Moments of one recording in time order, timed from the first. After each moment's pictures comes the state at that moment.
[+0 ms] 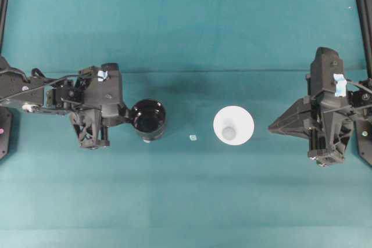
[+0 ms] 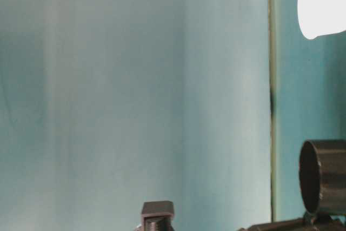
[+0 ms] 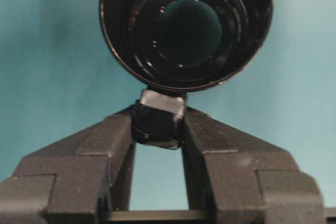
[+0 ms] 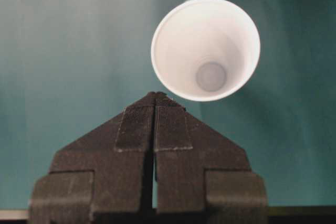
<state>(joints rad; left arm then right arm) 0.10 -0.14 0.93 0.02 0.05 0.02 0.03 -0.63 1.00 0.12 0.36 0.17</state>
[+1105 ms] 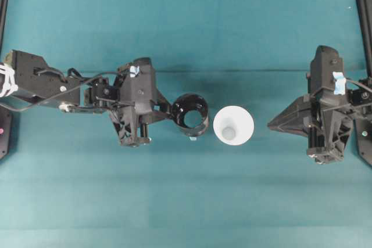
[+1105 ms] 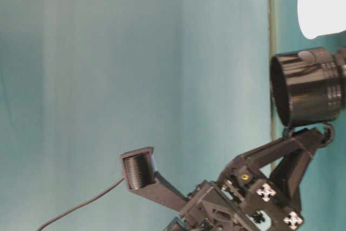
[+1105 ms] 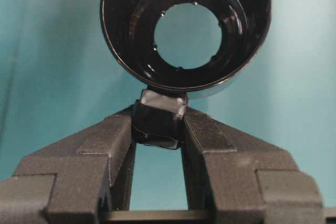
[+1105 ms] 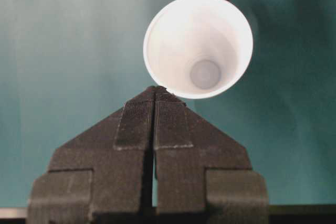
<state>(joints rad) 0.08 0.04 0.74 0.02 -0.10 0.02 0.01 -0.63 1.00 0.12 0.36 0.17</state>
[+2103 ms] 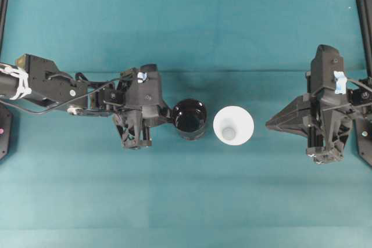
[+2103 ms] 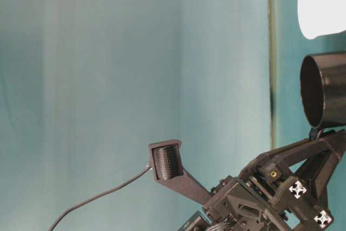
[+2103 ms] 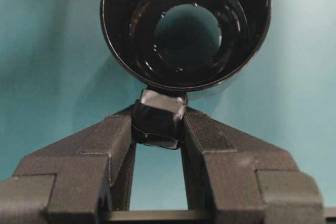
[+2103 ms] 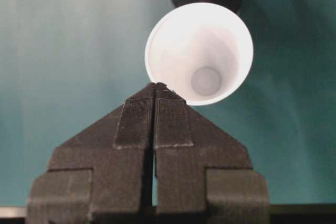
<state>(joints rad) 0.08 0.11 0.73 0.02 -0.10 0.02 0.02 -0.63 1.00 0.12 0.34 0.17</state>
